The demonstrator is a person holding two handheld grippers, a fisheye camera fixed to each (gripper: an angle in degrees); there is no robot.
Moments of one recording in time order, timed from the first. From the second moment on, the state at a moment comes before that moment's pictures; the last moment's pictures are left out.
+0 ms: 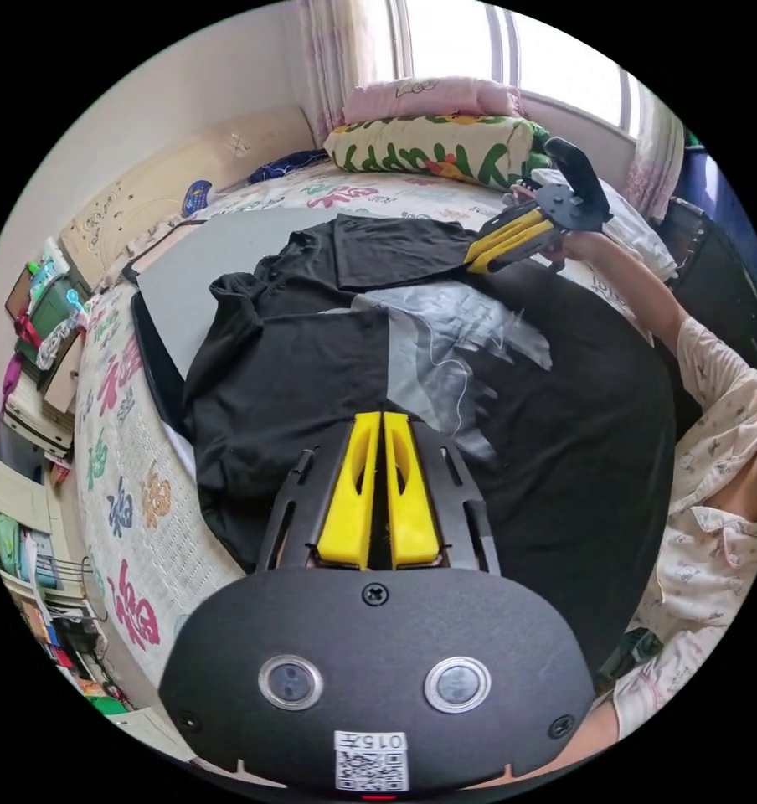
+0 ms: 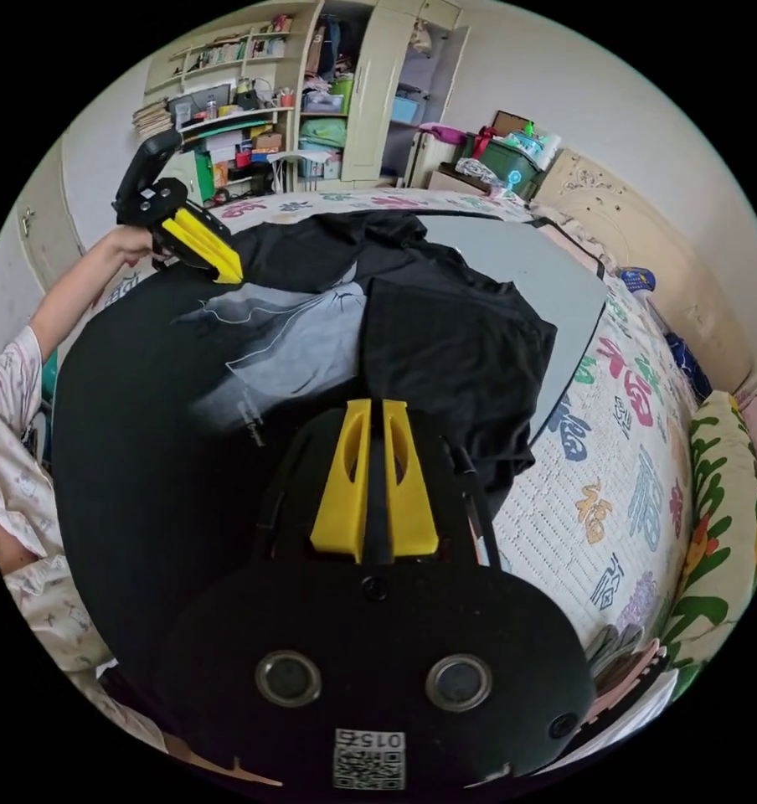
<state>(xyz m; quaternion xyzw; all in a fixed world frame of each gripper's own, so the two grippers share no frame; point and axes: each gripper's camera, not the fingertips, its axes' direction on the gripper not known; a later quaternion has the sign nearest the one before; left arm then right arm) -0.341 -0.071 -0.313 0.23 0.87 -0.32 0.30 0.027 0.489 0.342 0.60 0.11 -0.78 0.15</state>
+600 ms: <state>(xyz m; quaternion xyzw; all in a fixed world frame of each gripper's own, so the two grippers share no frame) -0.217 0.041 -0.161 -0.14 0.72 -0.65 0.20 0.057 0.436 0.082 0.63 -0.27 -0.61 0.40</state>
